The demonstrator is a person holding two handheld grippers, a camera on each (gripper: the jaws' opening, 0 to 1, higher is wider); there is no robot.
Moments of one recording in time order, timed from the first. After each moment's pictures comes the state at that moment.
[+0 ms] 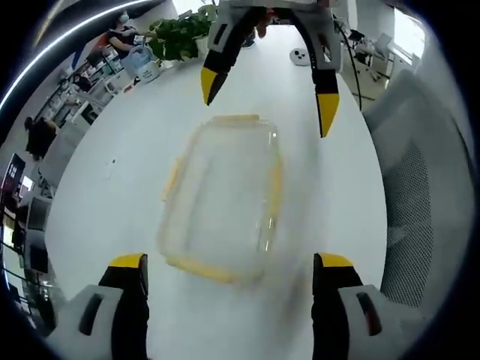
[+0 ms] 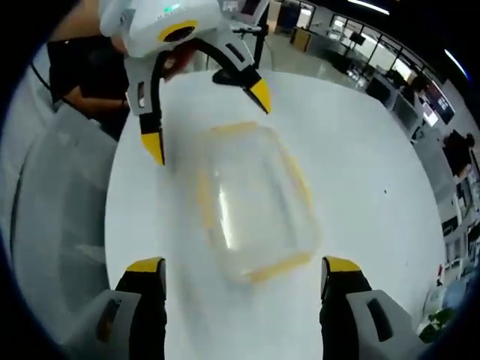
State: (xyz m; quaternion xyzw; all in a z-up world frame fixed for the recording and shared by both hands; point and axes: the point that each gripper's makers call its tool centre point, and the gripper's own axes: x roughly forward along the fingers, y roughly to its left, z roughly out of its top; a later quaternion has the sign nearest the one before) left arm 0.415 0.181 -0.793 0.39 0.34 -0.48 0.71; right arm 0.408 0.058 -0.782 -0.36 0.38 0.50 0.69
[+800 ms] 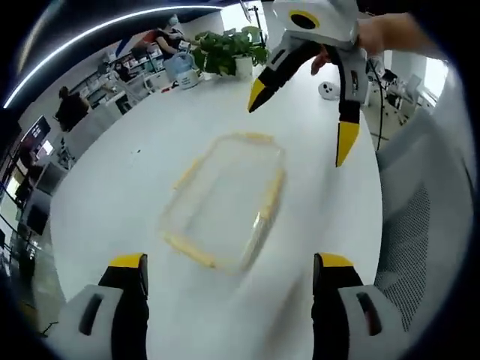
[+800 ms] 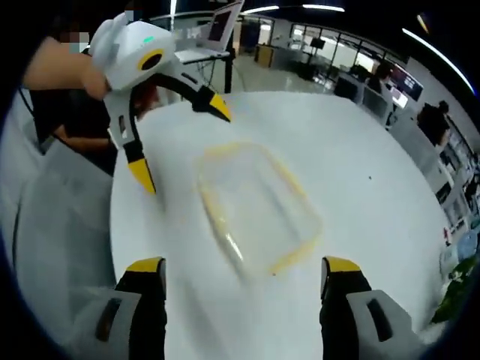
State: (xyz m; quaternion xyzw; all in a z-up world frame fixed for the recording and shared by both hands) left arm 0.396 0.192 -0.781 0.29 0.32 -0.42 0.80; right arm 0.390 0.059 -0.770 -0.26 0.36 0.46 0.77
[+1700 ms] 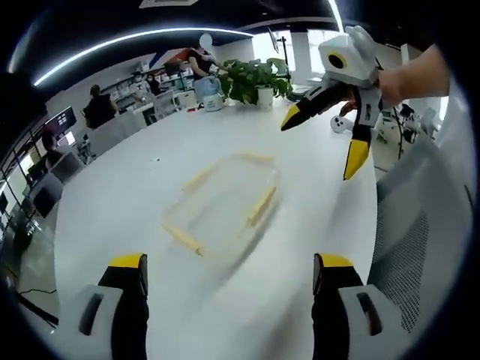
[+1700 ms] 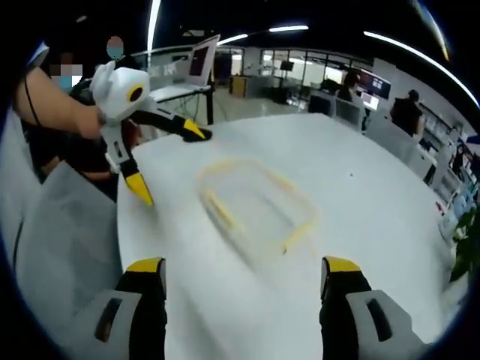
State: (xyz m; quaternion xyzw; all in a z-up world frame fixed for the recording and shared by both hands) left arm 0.369 0.197 -0.771 0.22 0.27 -0.40 0.85; right arm 0.361 0.040 -0.762 -0.18 0.30 0.43 0.83
